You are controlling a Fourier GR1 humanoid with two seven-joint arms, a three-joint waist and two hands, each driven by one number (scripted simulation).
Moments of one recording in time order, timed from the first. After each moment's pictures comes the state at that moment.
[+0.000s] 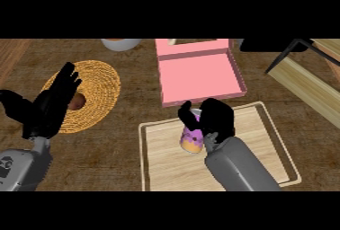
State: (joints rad) left arm -0.25 0.43 -0.13 -1.48 0.35 0.19 0.15; right arm -0.49 -0.01 0.45 -1.33 0.89 0.13 1.13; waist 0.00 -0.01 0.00
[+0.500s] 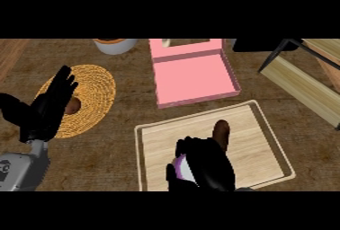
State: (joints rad) left arm -0.22 0.42 -0.11 -1.48 0.34 0.20 0.15; right arm -0.25 -0.19 0.77 -1.73 0.83 0.21 0.68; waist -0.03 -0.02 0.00
